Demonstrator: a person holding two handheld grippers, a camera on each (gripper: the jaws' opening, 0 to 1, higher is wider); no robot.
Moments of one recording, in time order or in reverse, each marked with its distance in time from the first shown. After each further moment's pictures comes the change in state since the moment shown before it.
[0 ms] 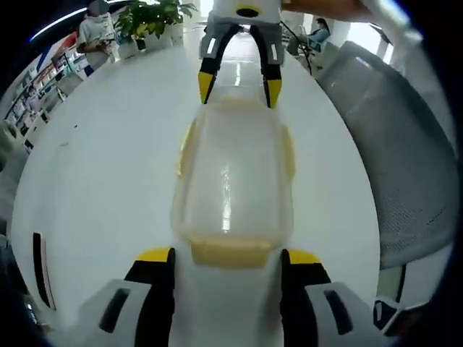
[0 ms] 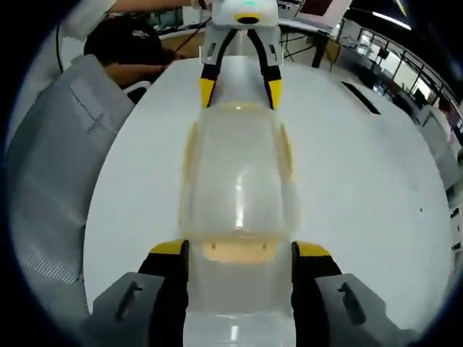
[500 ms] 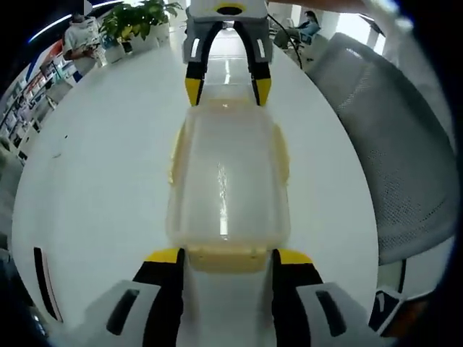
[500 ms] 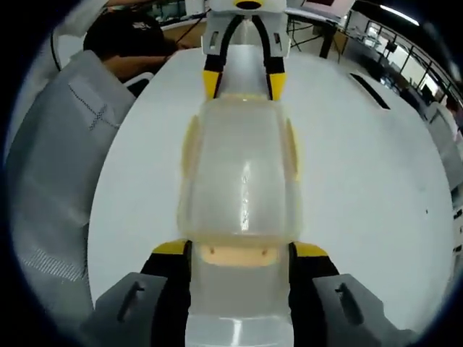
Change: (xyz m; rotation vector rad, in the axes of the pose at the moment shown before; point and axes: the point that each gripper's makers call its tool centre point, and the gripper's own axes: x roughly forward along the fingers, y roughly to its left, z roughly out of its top) left arm -0.001 -0.002 0.005 0.048 0.021 -0.024; right arm -0.001 -0.005 -0.003 -0.022 0.088 -0.014
